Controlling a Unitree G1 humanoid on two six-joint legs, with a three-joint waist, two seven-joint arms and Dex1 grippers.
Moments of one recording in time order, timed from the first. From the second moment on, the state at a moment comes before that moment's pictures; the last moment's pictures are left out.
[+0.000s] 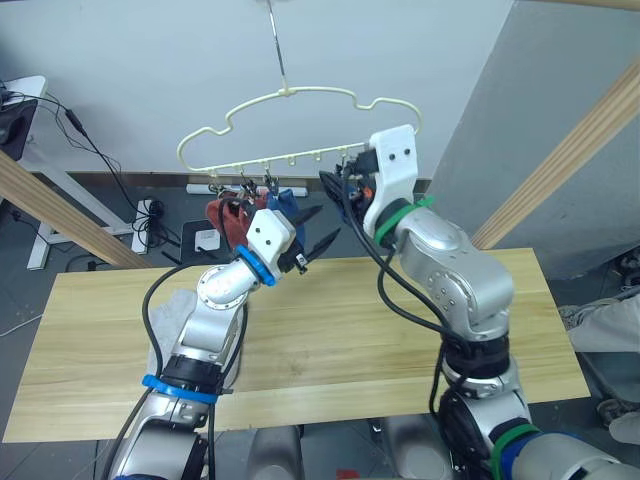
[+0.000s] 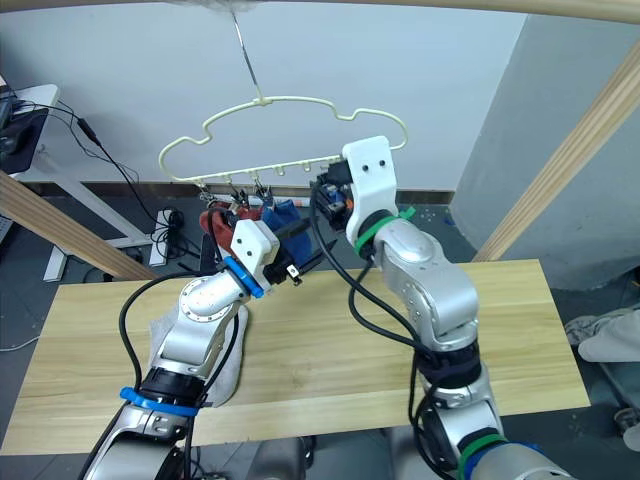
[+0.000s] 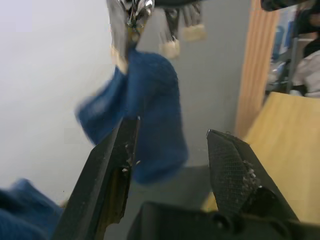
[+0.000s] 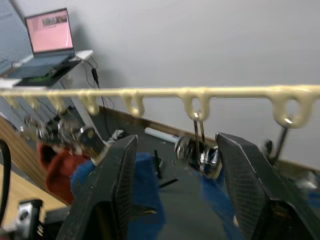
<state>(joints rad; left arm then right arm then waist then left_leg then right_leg) -0.42 0.39 -0.11 0.10 -0.09 -0.18 -0.65 -0.70 0.01 0.12 -0.38 0.20 0.93 0.15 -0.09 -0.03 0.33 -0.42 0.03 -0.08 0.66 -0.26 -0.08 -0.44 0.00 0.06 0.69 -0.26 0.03</state>
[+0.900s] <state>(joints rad) -0.47 0.62 0.03 -0.24 -0.51 0.45 -0.86 -0.60 -0.07 0.12 -0.50 0.19 0.92 0.09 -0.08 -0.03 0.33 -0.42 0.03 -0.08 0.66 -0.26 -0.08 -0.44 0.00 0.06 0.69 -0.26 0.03</state>
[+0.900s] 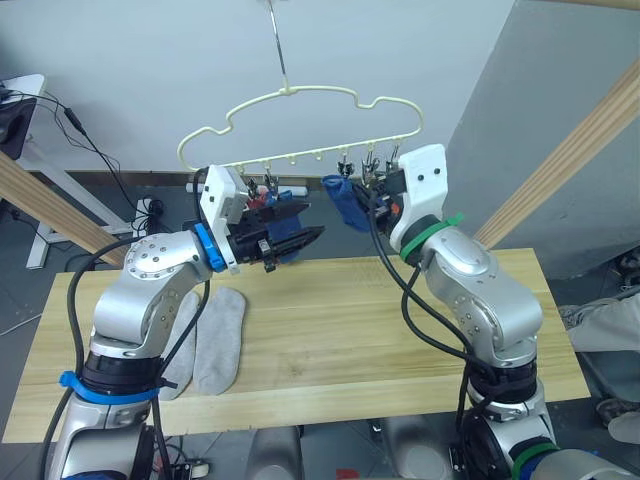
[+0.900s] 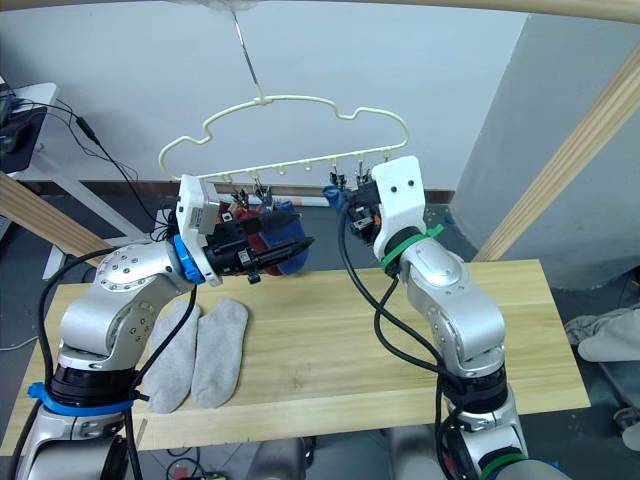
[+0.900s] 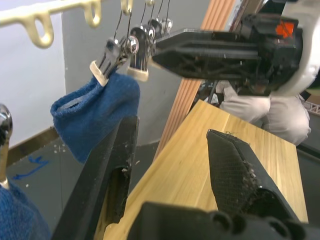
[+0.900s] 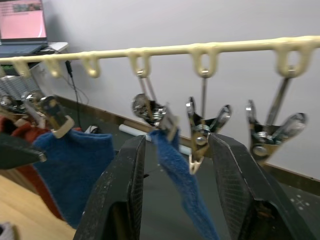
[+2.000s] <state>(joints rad) -0.55 0.62 0.07 -0.24 -0.57 0.50 -0.86 -0.70 -0.06 0.16 -0.22 0.10 0.70 0.15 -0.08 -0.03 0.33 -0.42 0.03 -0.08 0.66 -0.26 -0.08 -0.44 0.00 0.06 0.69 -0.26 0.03</state>
